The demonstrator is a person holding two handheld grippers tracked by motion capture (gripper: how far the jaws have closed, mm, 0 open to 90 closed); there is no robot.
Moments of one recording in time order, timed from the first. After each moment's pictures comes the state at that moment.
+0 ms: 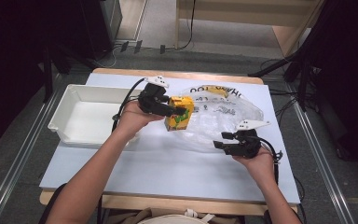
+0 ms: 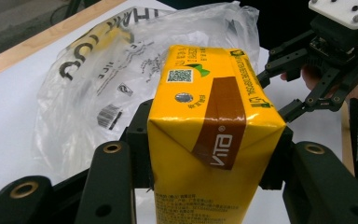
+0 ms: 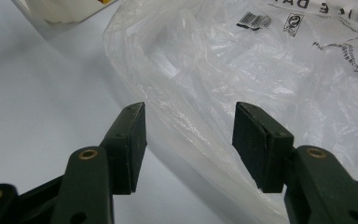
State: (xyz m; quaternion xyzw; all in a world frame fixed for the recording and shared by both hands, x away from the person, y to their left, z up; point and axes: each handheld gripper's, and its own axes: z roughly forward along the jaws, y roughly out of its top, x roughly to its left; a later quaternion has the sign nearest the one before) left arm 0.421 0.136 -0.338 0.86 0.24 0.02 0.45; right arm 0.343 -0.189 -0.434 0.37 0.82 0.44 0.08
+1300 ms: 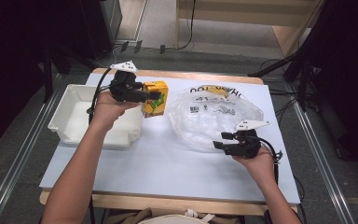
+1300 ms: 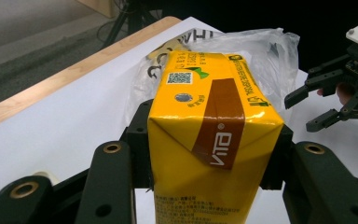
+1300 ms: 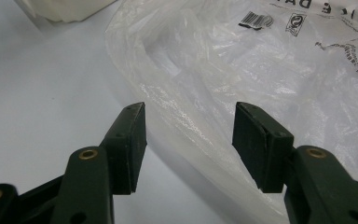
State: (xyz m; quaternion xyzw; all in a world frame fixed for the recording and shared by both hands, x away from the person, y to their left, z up) left arm 0.436 0.209 -0.314 0.83 0.29 0.07 0.47; right arm 0.343 -0.189 -0.434 0.37 0.82 0.44 0.08
